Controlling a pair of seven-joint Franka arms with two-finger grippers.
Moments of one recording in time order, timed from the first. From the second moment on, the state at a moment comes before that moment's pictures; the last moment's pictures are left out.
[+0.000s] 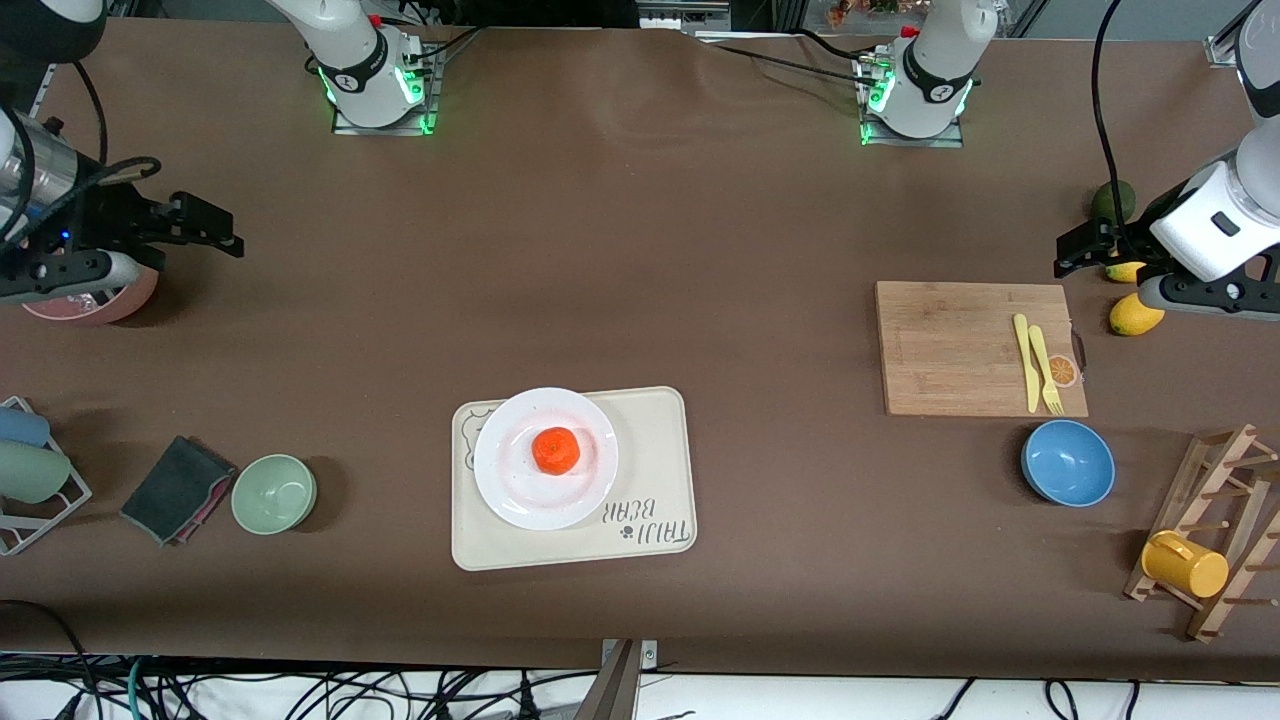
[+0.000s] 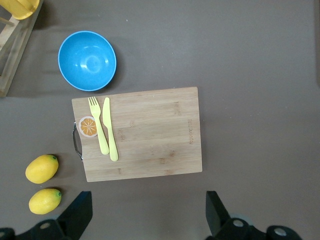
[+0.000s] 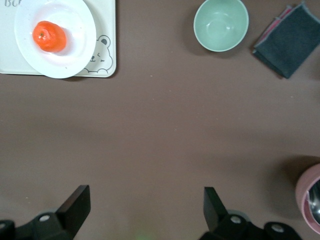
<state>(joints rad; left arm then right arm) -0.01 0.03 0.01 -1.69 0.00 1.63 0.09 0.06 0.04 -0.03 -1.62 0.08 1.58 -0.10</state>
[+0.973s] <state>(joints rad) -0.01 0.03 0.01 -1.69 0.00 1.63 0.09 0.06 -0.01 -0.03 -1.62 0.03 1.54 -0.10</state>
